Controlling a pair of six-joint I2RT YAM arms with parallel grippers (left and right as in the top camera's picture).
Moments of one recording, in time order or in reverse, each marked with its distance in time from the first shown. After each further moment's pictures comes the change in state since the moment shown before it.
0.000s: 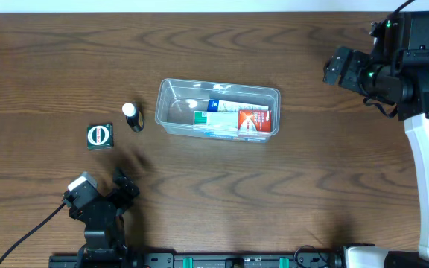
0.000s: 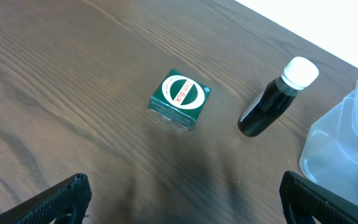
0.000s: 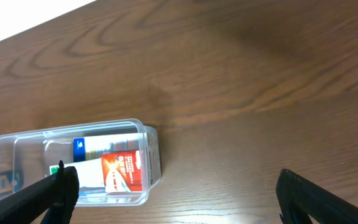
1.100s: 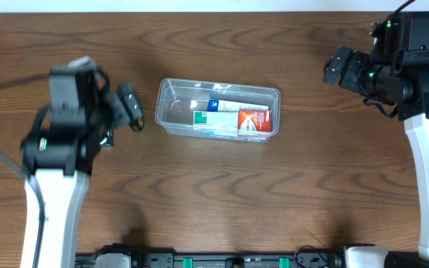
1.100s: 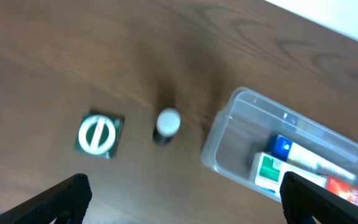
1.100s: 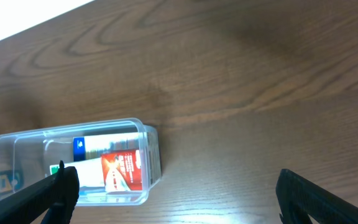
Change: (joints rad) left arm 0.000 1.220 1.162 -0.323 0.300 0.172; right arm -0.001 0.000 0.000 -0.003 -0.002 0.000
